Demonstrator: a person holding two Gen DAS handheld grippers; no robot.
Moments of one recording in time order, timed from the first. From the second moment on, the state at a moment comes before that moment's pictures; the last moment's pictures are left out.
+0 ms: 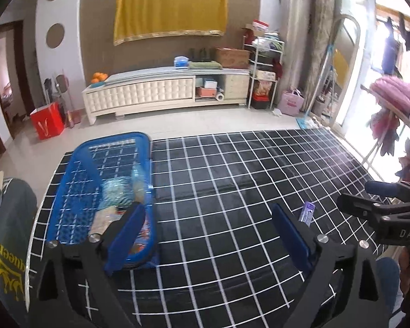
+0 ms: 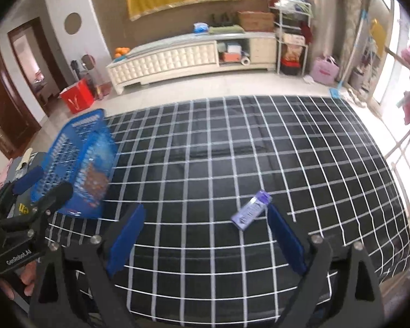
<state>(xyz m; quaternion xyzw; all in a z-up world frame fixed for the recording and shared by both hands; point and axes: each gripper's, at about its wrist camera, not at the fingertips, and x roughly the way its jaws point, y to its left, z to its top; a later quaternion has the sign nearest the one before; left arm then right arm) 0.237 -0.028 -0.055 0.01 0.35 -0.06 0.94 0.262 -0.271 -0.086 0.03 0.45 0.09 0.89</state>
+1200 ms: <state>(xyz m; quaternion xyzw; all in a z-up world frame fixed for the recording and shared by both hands) 0.342 -0.096 -0.190 0.04 0.48 -0.07 0.87 0.330 -0.299 -0.222 0.00 0.57 0.08 0.82</state>
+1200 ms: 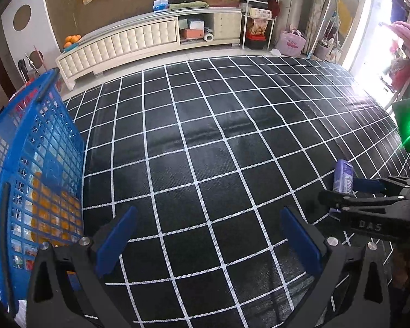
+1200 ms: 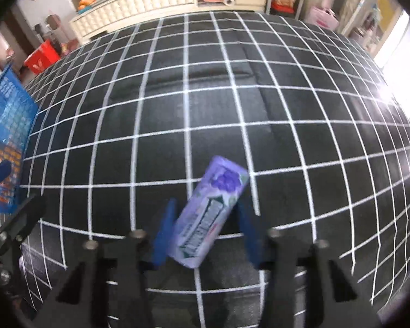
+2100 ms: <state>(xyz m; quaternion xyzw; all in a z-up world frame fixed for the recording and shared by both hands) 0.249 -0.031 -0.062 0.01 0.37 -0.06 0.93 0.254 -0.213 -0.052 -0.02 0.42 0.17 0.89</state>
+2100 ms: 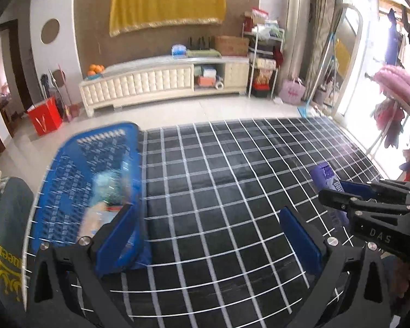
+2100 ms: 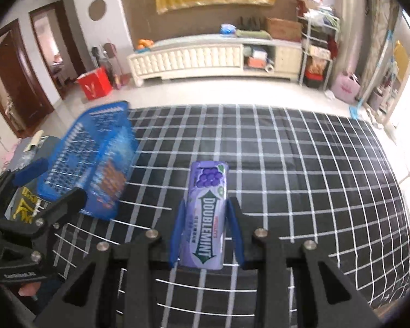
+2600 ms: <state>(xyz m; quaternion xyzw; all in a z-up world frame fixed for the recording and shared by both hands) 0.225 0.100 -0.022 0.01 0.34 0.03 0.94 0.271 -0.077 -0.026 -0.07 0.40 0.25 0.88</state>
